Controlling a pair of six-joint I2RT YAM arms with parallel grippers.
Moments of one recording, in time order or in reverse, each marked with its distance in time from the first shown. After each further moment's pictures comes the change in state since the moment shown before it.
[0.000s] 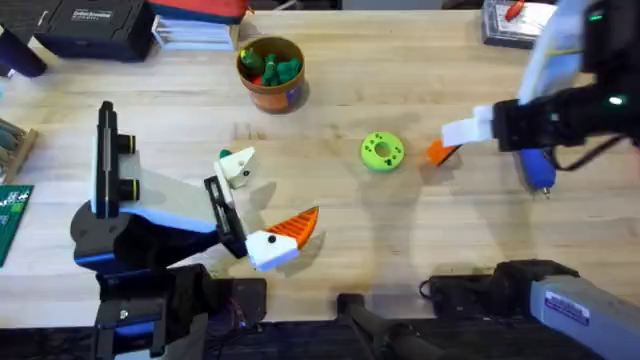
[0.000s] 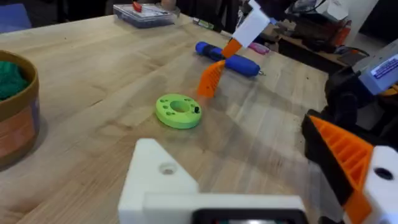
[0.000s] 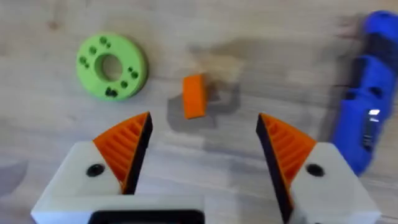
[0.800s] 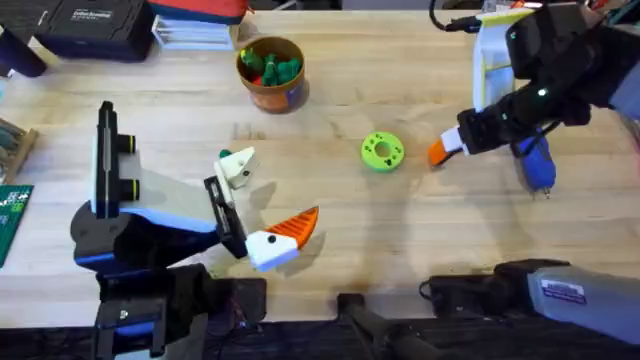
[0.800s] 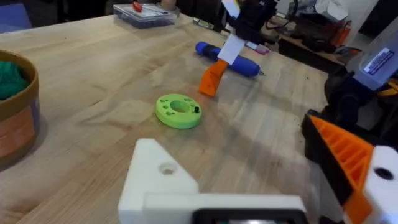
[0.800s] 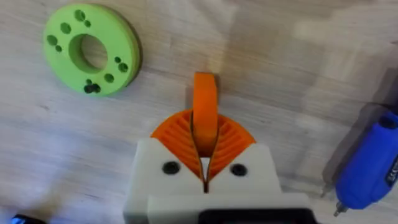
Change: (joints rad) left arm 0.000 0.000 0.000 0.000 0.000 0.000; right arm 0.058 0.251 0.003 0.059 0.023 -0.071
